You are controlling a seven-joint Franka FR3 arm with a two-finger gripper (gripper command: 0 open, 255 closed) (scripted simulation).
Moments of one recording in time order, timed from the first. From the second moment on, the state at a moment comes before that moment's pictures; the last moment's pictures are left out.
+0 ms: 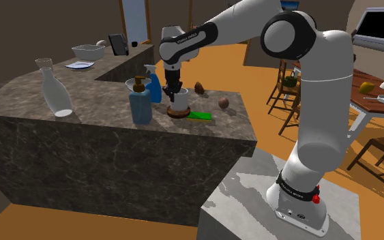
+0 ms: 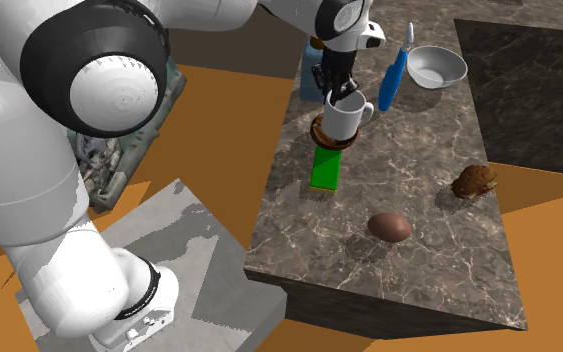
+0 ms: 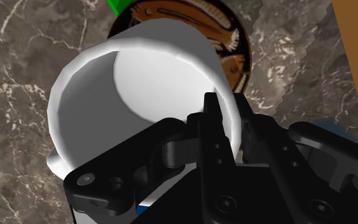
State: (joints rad) arm 0.01 0.35 -0.03 -1.67 0.00 2.00 -0.07
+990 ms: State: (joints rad) arm 0.01 0.34 -0.03 -1.65 0.00 1.97 -0.07
